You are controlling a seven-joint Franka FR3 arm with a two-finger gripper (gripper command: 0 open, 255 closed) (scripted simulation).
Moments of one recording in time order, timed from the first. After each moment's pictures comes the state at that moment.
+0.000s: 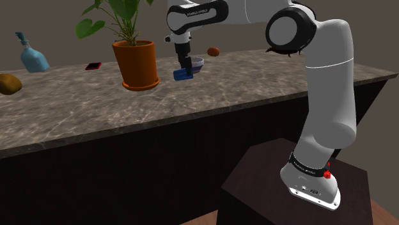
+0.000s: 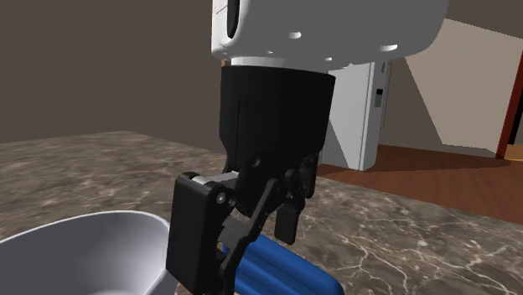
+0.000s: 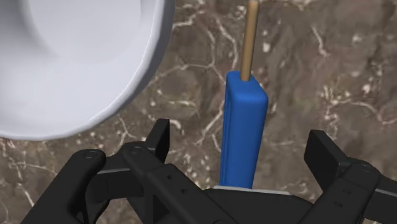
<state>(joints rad) 0.14 0.38 -0.15 -1.36 -0.04 1.70 -1.06</state>
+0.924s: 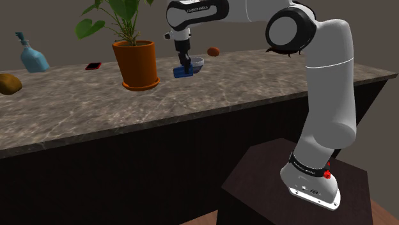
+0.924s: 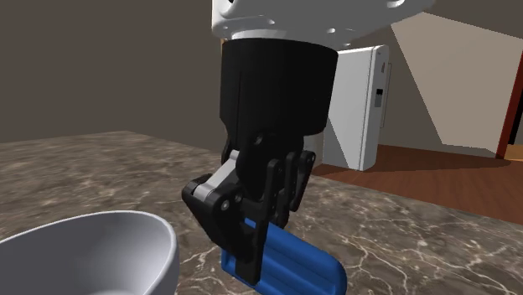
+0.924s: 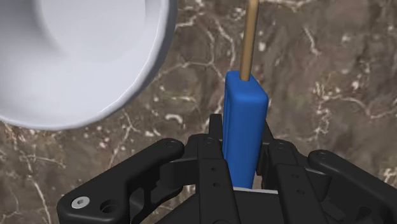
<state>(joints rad) 0.14 0.38 -0.15 -1.32 -0.04 1.66 -1.06</state>
